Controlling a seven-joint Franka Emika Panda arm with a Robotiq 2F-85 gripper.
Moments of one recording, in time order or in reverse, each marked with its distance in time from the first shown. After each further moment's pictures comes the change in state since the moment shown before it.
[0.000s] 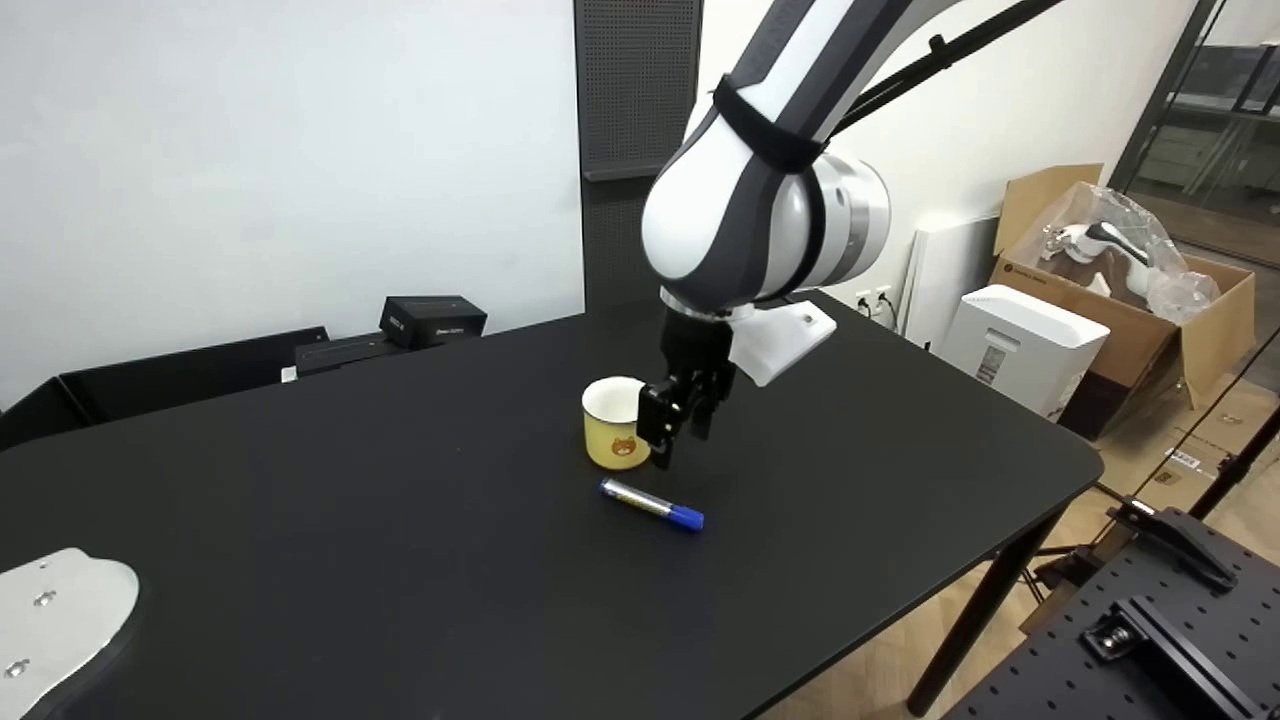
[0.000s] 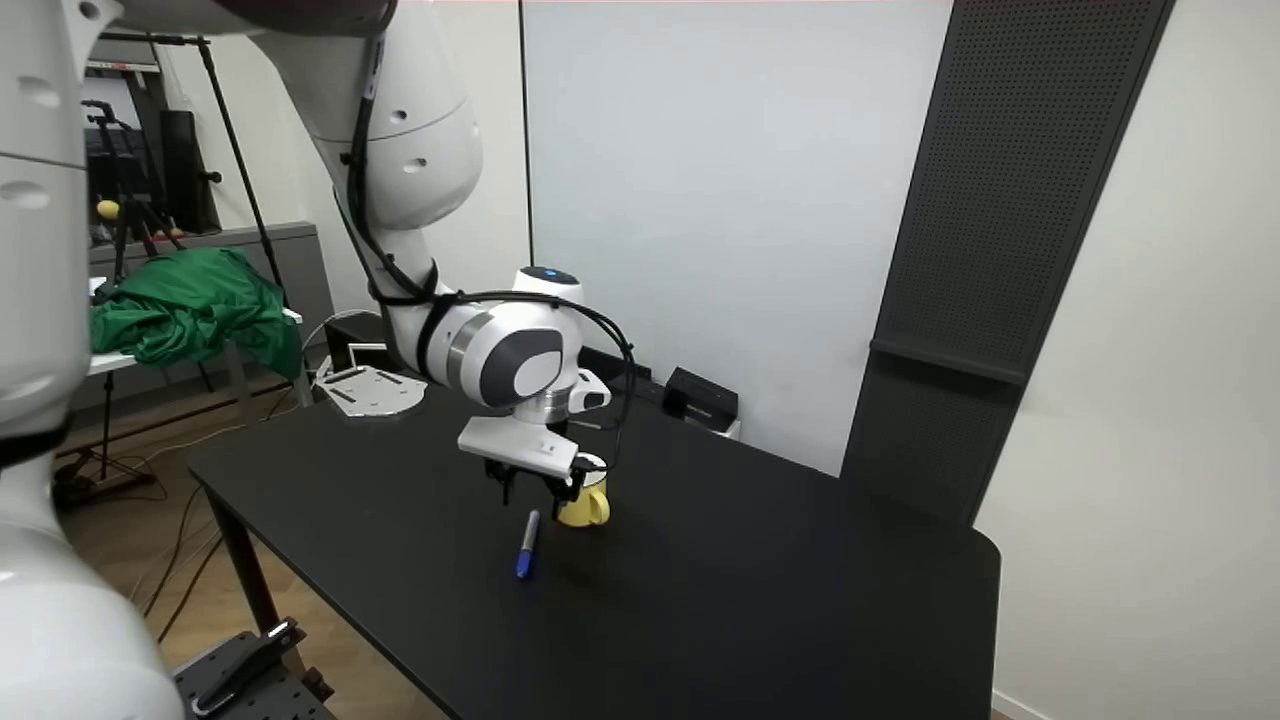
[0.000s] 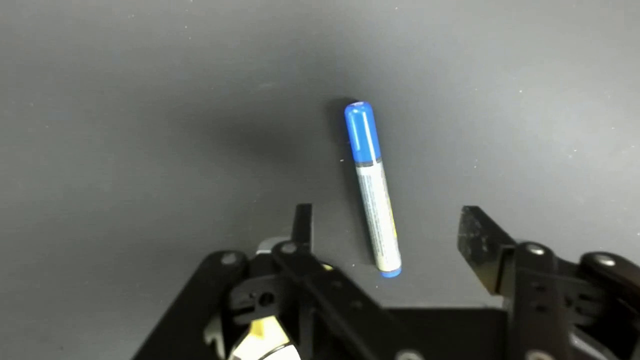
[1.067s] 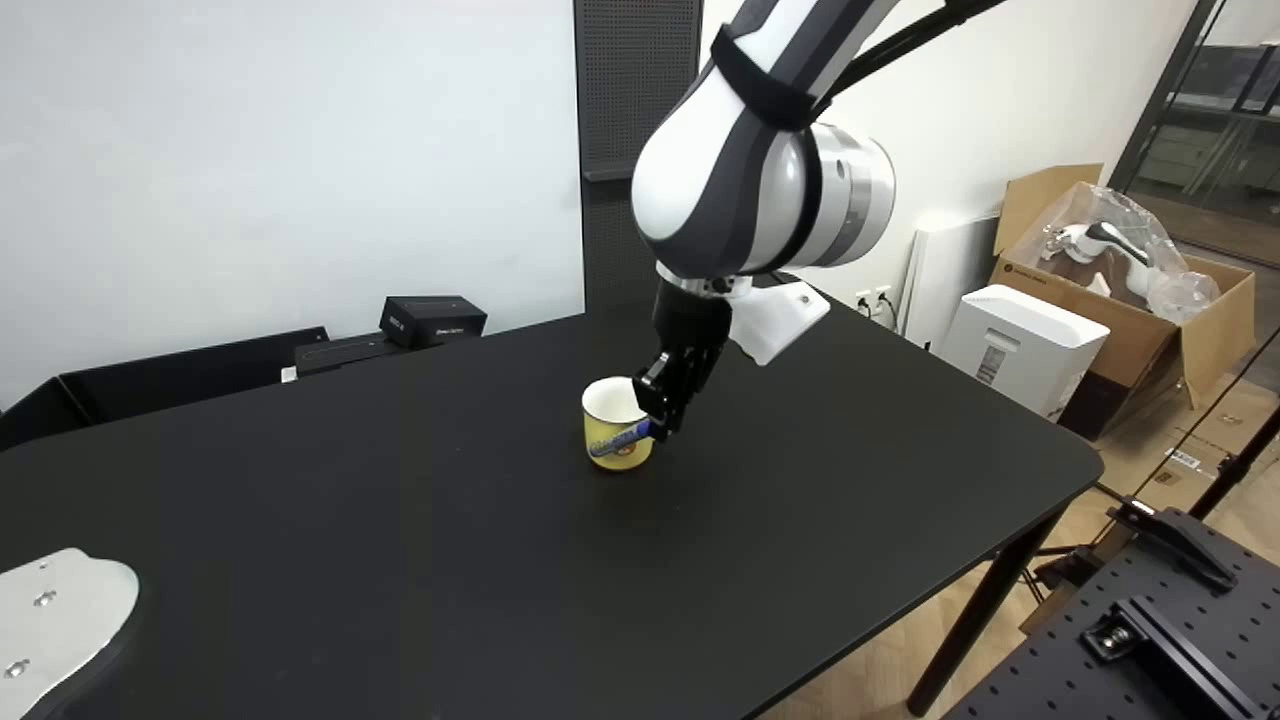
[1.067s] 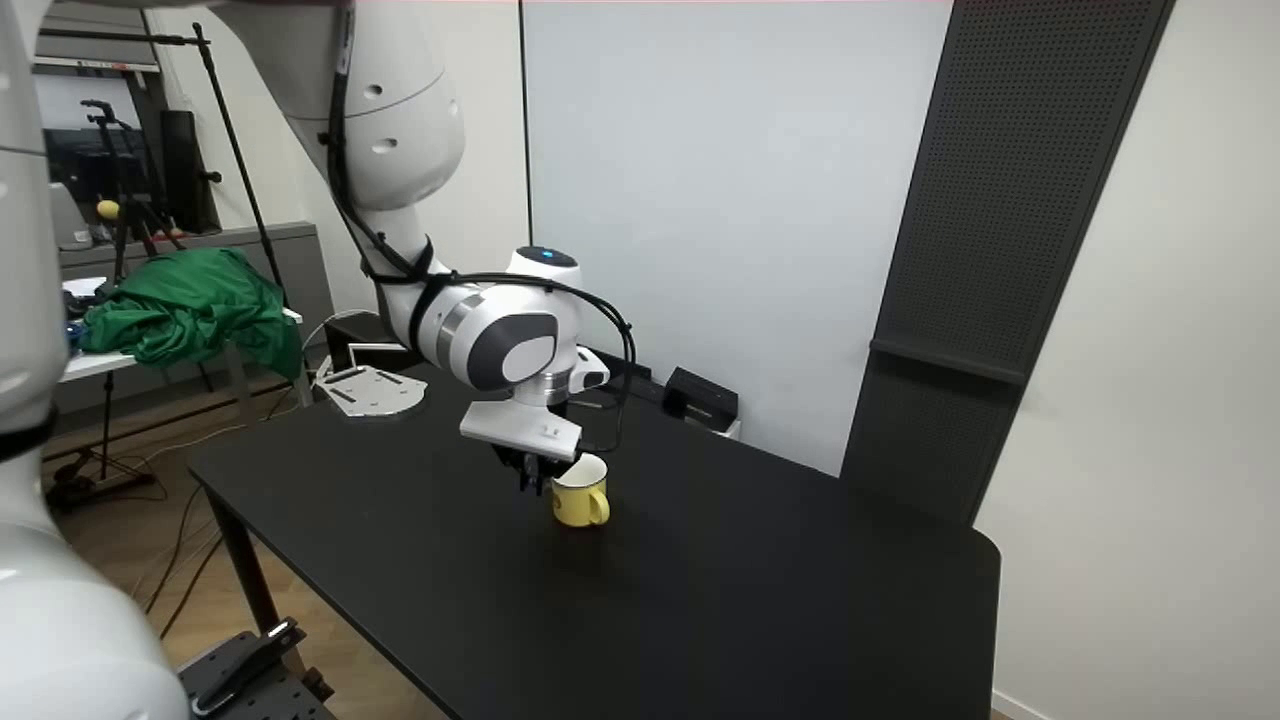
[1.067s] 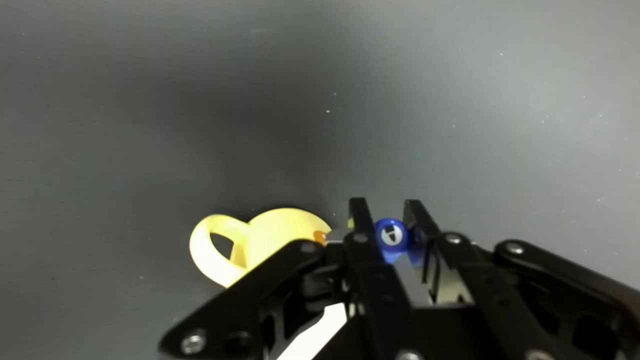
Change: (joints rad) arm 0.016 -0.050 0.000 -0.008 0.096 0.025 -0.130
